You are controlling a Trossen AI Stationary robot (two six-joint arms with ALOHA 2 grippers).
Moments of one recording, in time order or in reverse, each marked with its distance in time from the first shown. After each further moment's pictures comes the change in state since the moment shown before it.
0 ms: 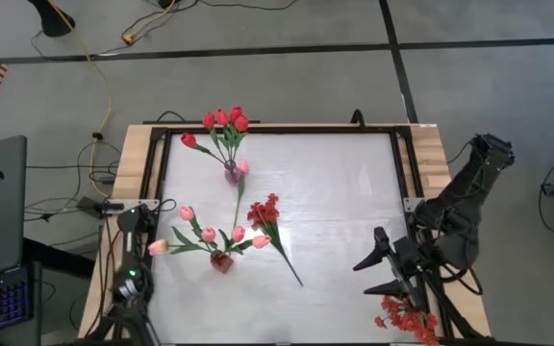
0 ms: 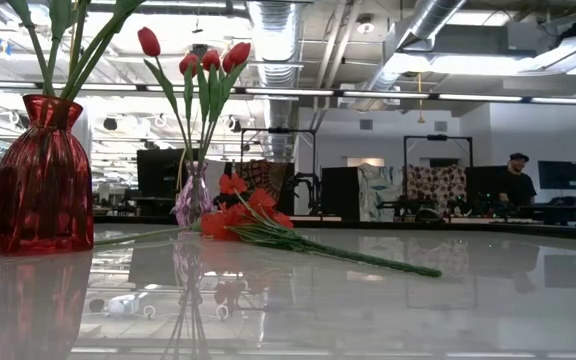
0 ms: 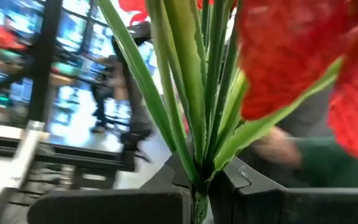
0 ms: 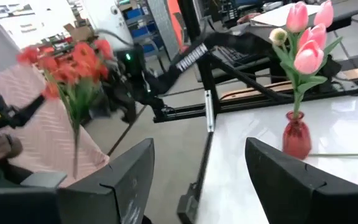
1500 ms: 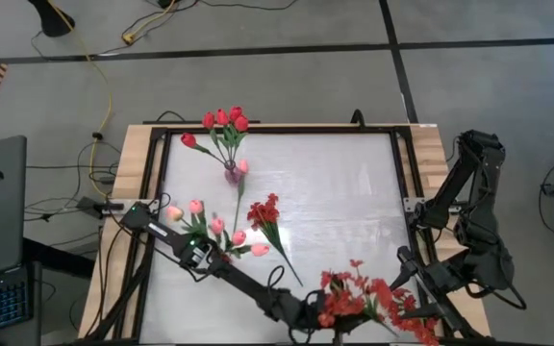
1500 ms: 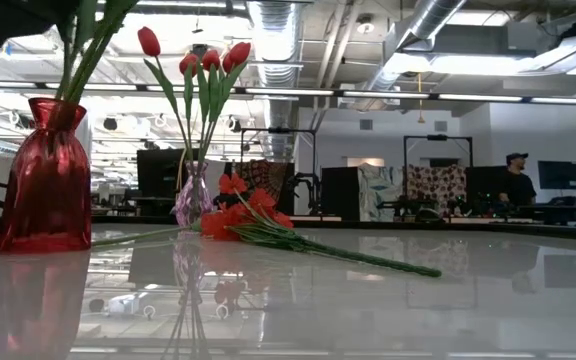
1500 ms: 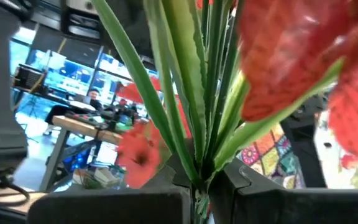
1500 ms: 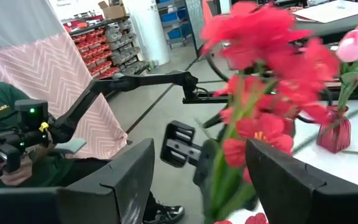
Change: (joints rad) left arm 0.573 0.204 0.063 0.342 0.303 0.025; right arm 0.286 -0.002 0.000 -0.039 0.151 -0.039
